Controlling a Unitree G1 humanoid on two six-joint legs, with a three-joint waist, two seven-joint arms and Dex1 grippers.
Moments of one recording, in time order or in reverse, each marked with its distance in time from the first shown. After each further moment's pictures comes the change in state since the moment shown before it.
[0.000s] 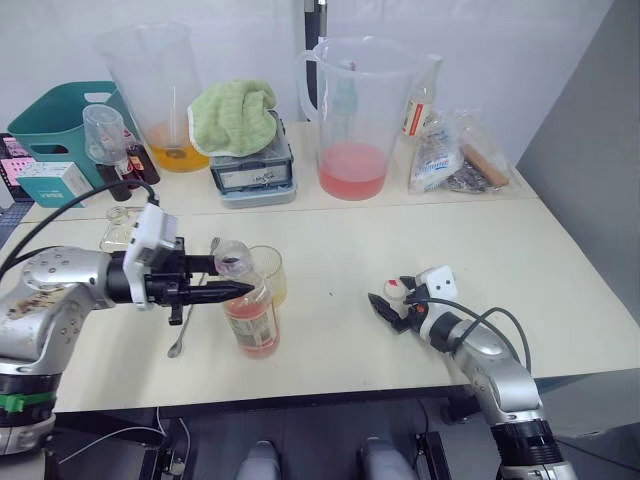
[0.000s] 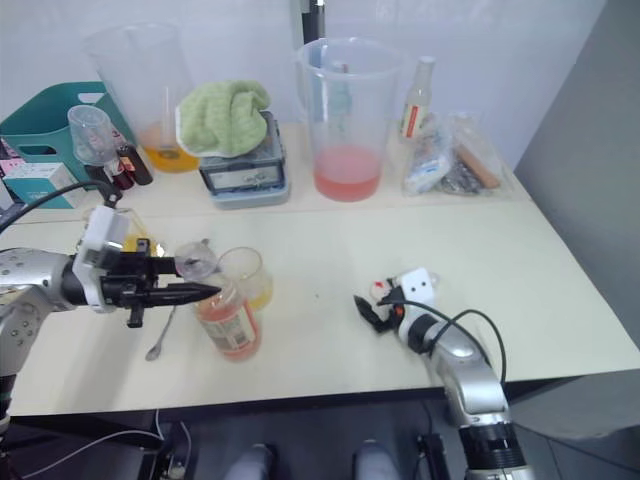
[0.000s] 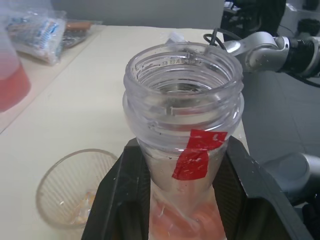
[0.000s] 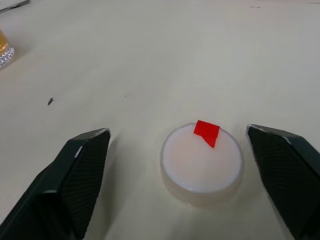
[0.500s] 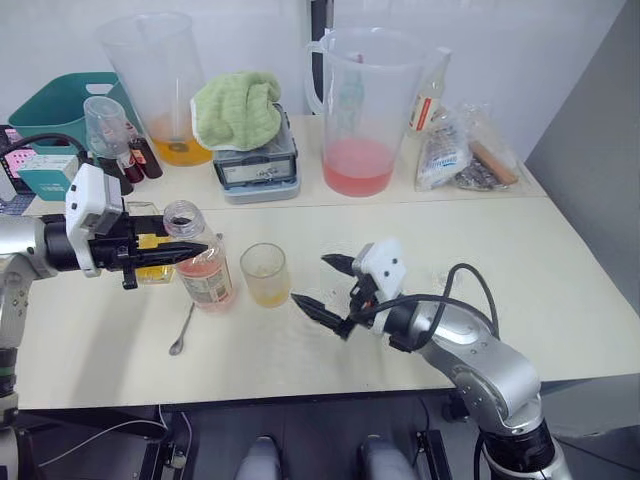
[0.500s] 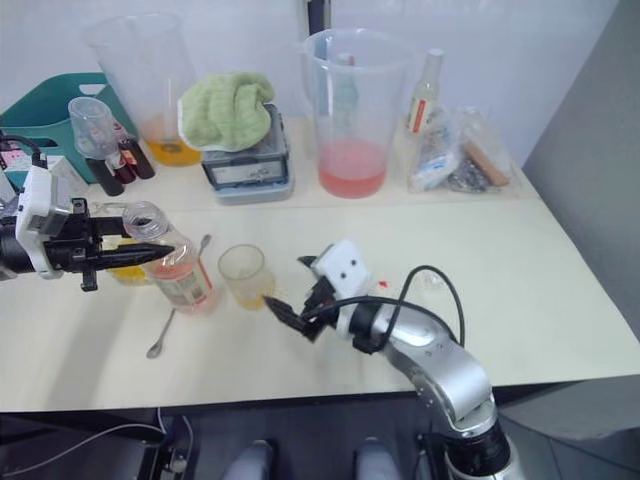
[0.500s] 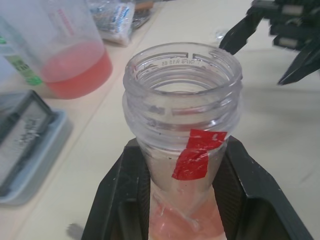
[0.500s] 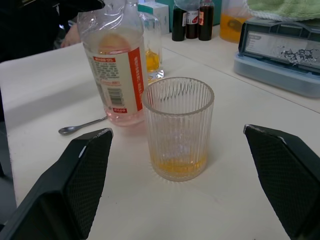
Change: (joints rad) left arm -0.148 -0.007 -0.009 0.286 0.253 -0.341 -0.005; right arm -0.147 0.032 0.223 -0.516 0.146 0.436 -0.048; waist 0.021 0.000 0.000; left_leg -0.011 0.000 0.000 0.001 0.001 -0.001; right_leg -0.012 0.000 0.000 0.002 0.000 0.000
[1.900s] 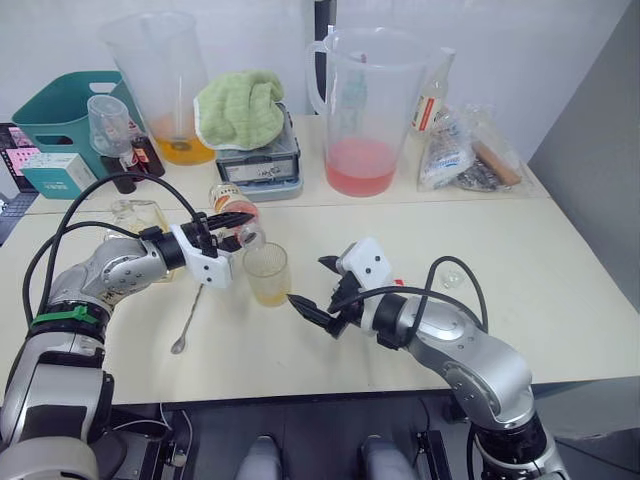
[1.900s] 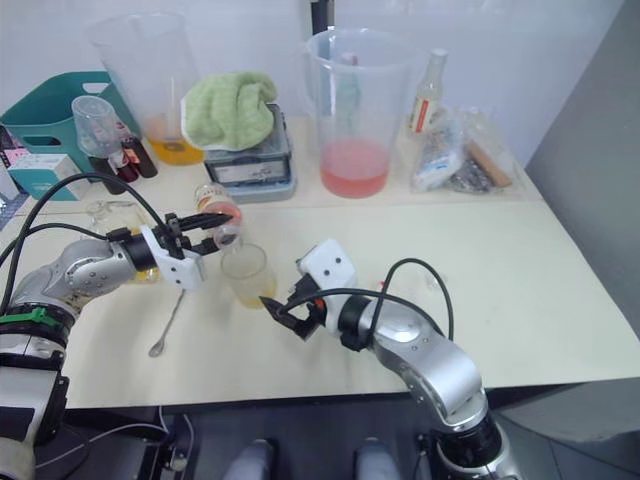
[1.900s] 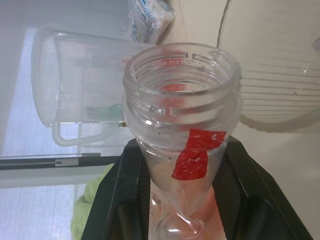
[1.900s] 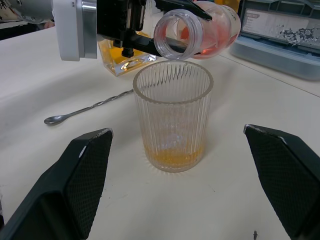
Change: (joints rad) left arm -0.309 -0.158 -0.375 0.733 1.150 -1.352 1.073; right arm -0.043 0.027 0.045 0.000 -0.006 0.094 -0.086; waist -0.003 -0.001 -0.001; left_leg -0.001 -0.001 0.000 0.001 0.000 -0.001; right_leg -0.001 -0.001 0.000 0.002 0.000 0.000
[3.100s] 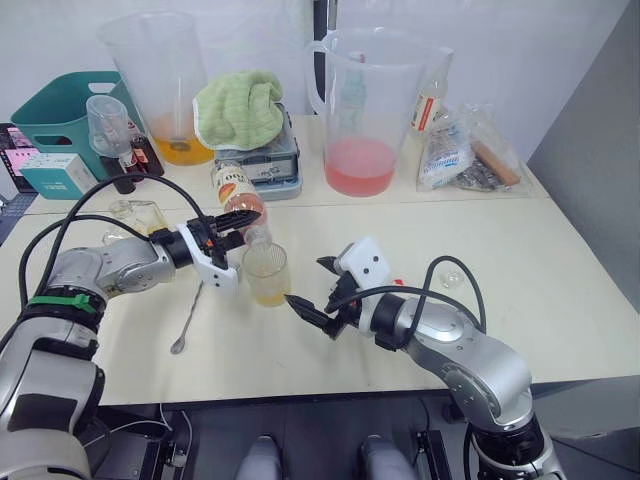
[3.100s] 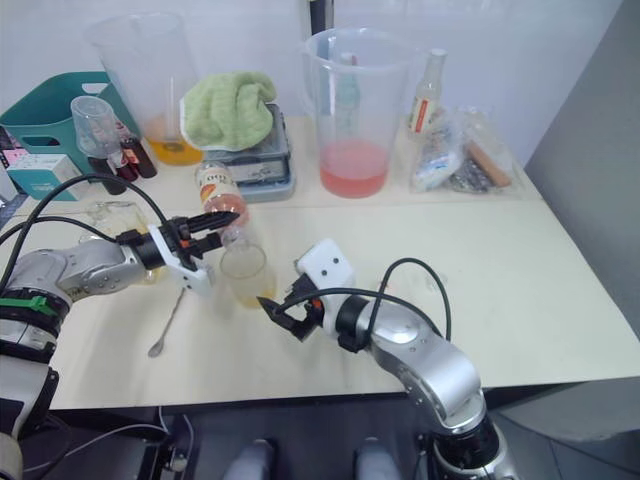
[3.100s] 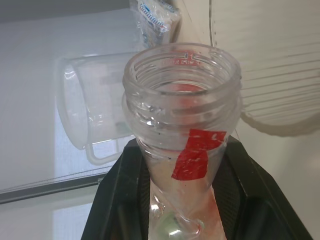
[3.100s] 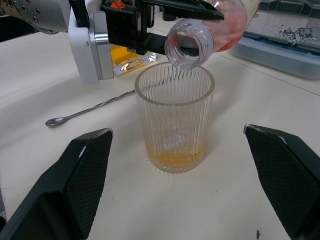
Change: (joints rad) left arm -0.077 0.063 -0.196 -0.028 0.309 0.081 0.461; right arm 0.000 0.022 0.001 -0.020 0.000 0.029 -0.013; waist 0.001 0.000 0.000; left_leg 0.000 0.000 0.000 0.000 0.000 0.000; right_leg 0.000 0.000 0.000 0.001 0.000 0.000
